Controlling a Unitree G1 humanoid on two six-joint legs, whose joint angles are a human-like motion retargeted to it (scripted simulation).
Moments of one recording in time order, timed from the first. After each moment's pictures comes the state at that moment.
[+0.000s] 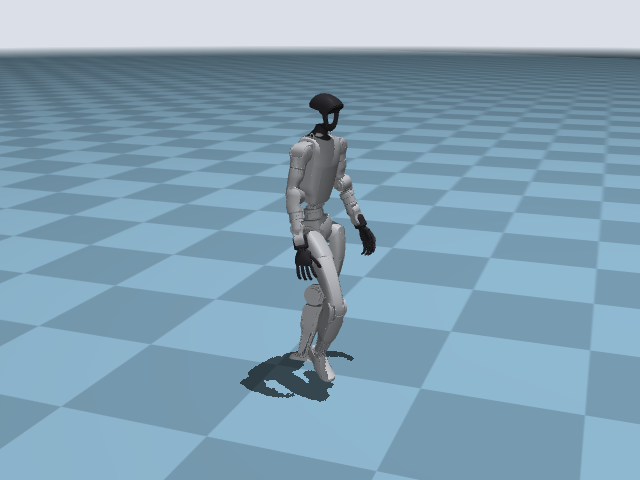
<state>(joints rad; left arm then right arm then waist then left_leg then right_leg) -0.13 0.23 -0.13 1.14 0.04 -0.11 -0.04 -0.12 -0.29 0.17 1.24 -0.13 -0.08 -0.07 -0.08 -0.08 0.29 0.26 -0.21 0.22 0.04 -0.22 0.04 -0.59 -0.54 -0.35 1.32 -0.15 -0.01</state>
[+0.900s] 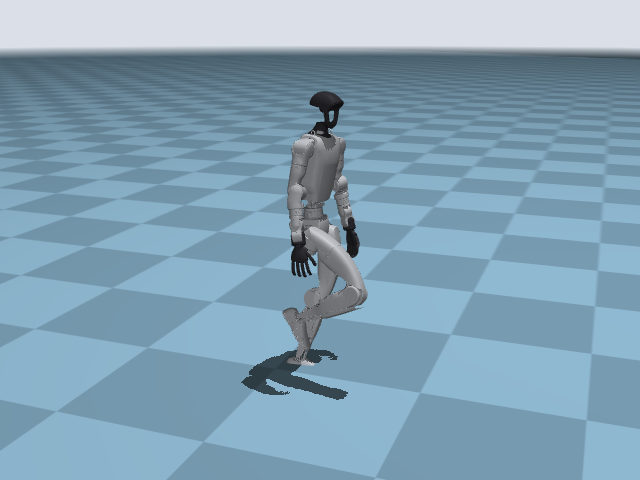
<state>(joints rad) -0.06 0.20 -0.21 1.25 0.14 -0.06 -0.11 -0.05 -0.22 0.16 1.32 -0.10 -0.07 -0.10 -0.16 -0.05 0.19 0.12 -0.16 0.13 0.15 -0.22 0.02 -0.85 -0.25 0.05 1.99 -0.25 -0.11</state>
